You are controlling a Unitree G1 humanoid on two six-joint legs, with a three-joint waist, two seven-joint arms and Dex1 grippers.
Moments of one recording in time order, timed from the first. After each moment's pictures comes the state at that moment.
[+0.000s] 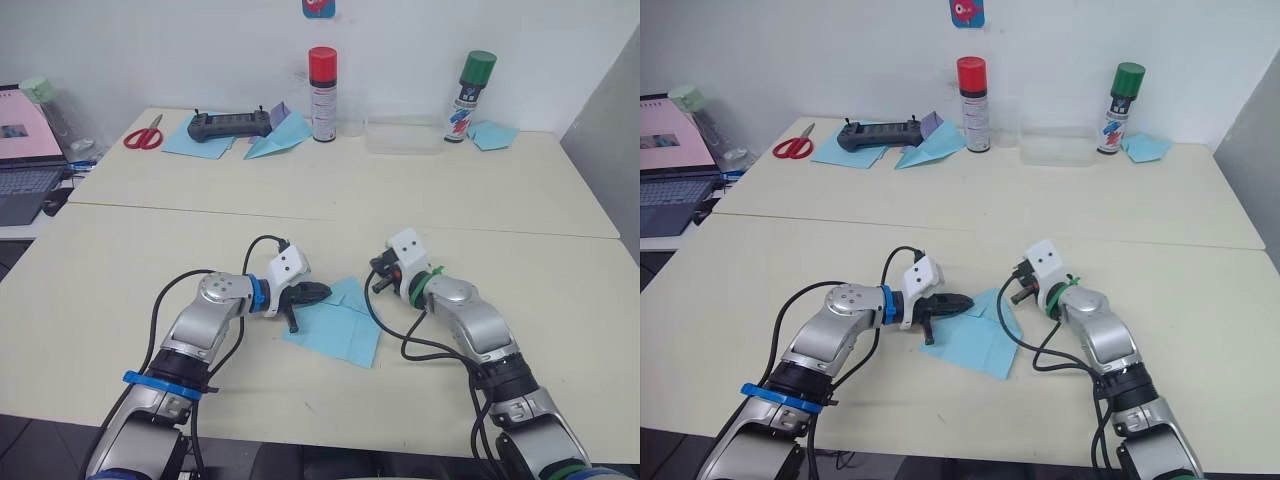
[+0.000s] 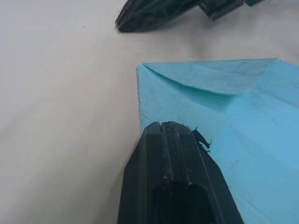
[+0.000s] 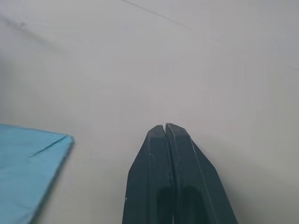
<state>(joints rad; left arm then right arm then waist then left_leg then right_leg) -0.48 0.48 -0.23 0.22 -0.15 0.30 -1.04 -0.46 -0.23 0.18 0.08 0.10 0.57 0.40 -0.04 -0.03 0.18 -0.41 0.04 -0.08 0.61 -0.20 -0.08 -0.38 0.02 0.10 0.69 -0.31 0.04</state>
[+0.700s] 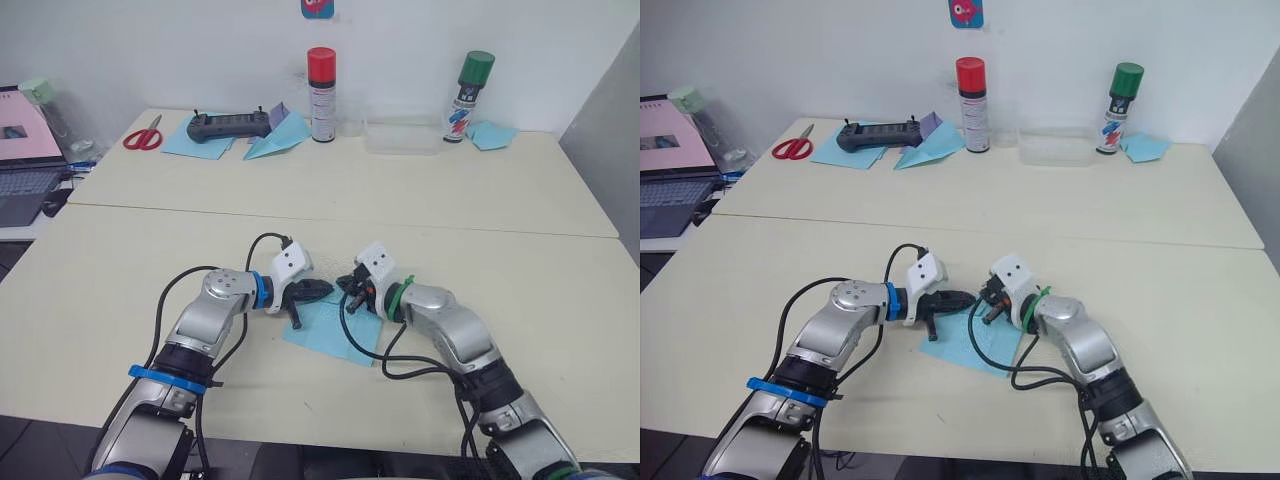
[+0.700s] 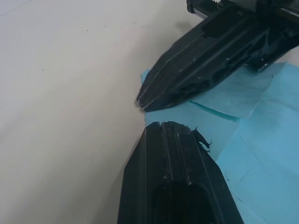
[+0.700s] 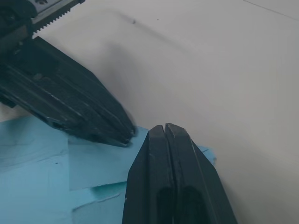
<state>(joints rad) -0.49 0.47 -0.23 0.23 -0.14 0.31 -1.03 -0.46 -0.19 0.31 0.02 0.12 0.64 0.51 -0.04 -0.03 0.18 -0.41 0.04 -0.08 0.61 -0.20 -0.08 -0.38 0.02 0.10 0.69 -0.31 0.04</state>
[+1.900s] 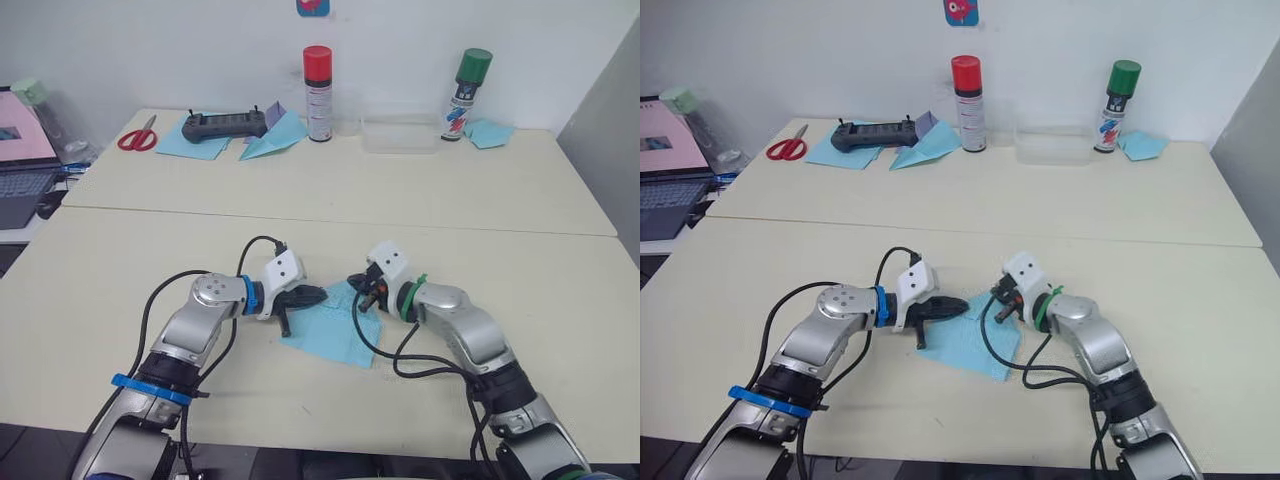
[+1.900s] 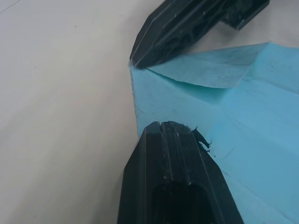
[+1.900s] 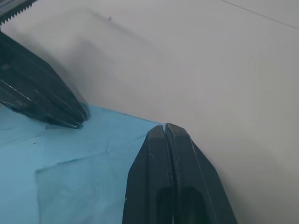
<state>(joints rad) -0.45 0.52 -0.24 0.20 -0.14 0.23 -1.06 -0.41 -0.29 0.21 -0.11 0.20 0.73 0.58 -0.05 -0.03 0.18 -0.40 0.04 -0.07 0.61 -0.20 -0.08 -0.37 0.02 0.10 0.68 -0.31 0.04</state>
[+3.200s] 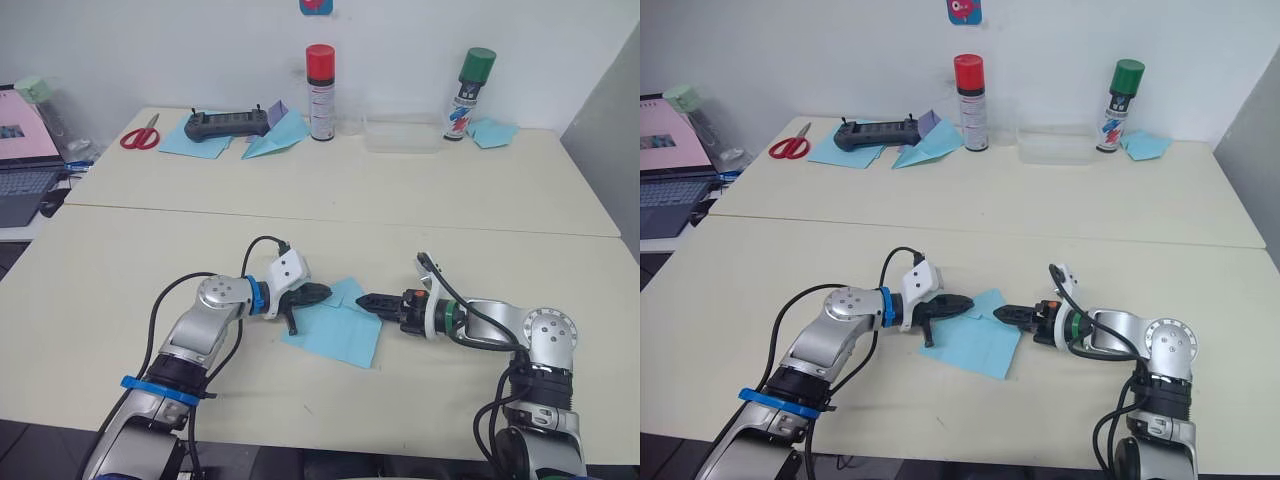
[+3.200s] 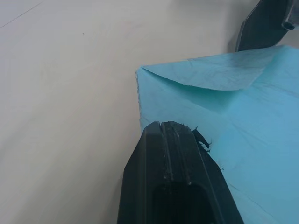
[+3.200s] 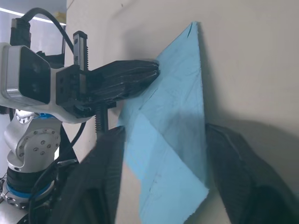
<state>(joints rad) -0.45 0.49 -0.23 0.22 -0.13 0.21 -1.02 -0.41 -0.17 -0.32 -0.02 1.55 1.51 -0.41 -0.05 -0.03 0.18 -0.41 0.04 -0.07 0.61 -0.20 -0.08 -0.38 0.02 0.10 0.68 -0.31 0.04</state>
